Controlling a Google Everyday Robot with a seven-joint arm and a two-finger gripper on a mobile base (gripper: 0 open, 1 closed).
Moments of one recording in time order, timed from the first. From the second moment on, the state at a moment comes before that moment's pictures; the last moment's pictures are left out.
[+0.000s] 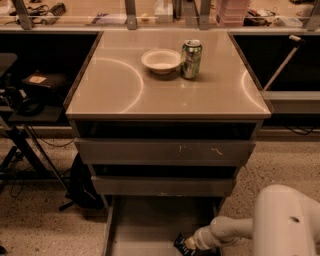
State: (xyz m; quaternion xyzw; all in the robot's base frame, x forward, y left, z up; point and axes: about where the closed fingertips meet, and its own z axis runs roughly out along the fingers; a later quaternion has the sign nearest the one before) arm 0.451 -0.134 0.142 -0.24 0.94 0.23 0.12
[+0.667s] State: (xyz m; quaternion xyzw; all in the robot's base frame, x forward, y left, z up) arm 0.518 -0.193 0.288 -0.22 0.91 0.29 0.22
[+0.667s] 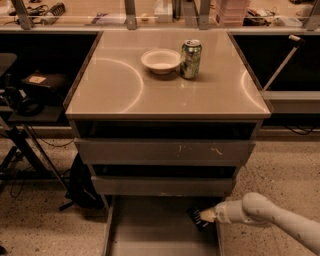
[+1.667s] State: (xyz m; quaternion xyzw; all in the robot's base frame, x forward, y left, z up) arm 0.553 -0.247 0.346 -0.22 0.90 0.30 0.23
